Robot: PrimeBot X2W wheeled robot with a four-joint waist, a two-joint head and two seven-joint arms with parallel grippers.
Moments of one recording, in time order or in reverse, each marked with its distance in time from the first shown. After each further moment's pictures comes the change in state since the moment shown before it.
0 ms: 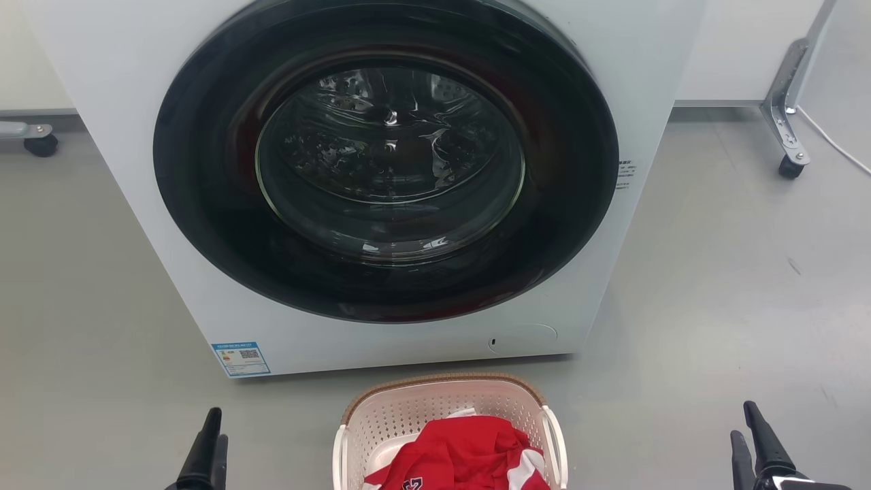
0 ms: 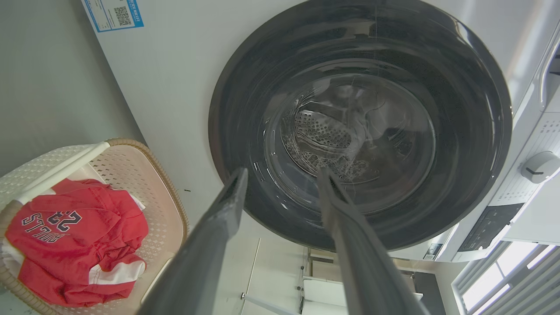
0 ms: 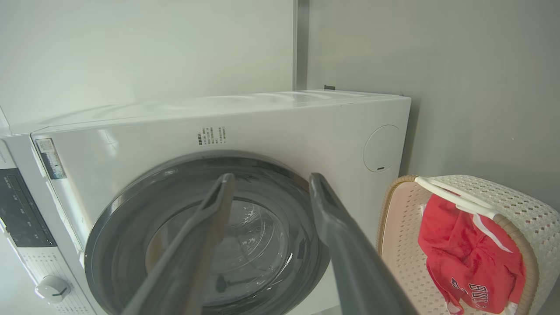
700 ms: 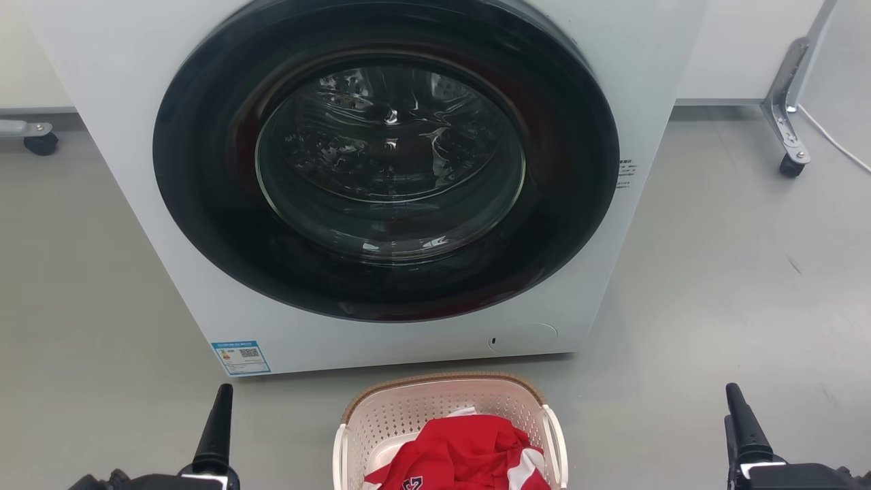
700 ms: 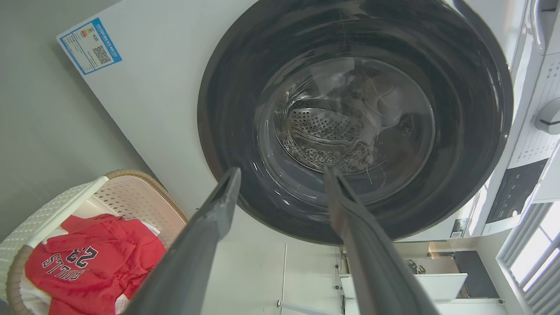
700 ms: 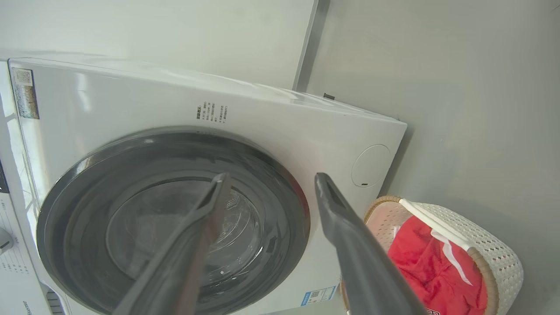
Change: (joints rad) left arm 0.001 0.001 -0.054 -0.089 0.163 0.046 -0.072; right arm 0.002 -0.001 0.058 -0.072 -0.209 -0.049 -0.073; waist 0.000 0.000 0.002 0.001
